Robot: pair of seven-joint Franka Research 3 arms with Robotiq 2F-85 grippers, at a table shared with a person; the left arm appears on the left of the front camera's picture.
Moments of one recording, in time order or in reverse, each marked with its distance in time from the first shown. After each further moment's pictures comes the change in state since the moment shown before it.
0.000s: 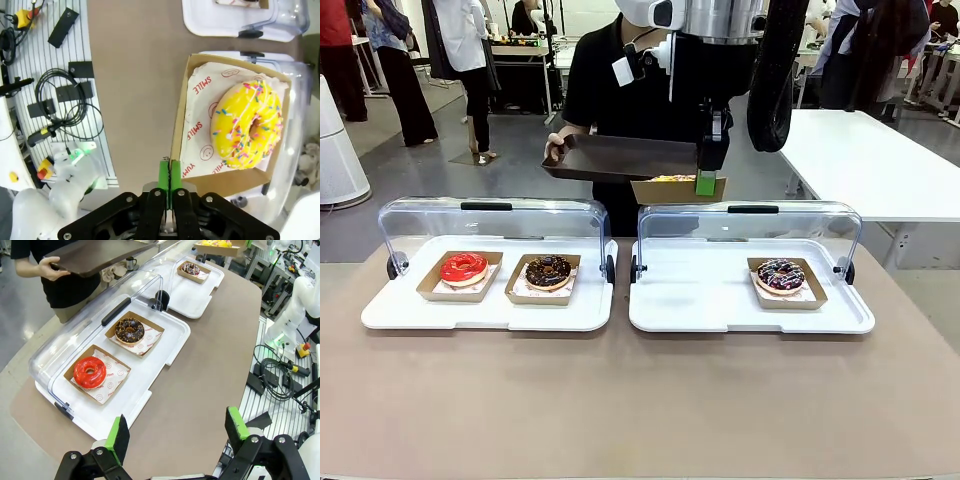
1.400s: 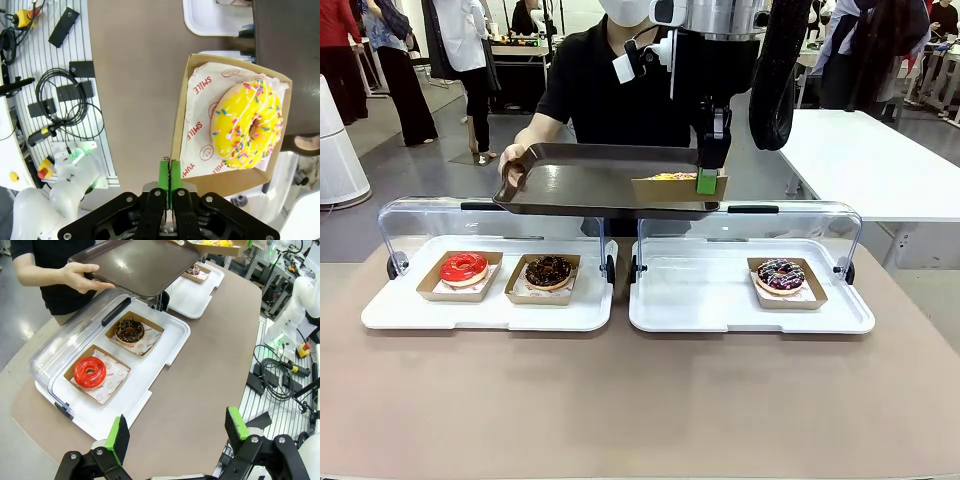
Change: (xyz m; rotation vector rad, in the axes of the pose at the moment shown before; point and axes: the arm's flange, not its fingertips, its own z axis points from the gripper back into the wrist) left arm 0.000 0.000 0.000 0.000 0.000 0.000; right arm -0.001 0.002 0.003 -0.002 0.000 0.000
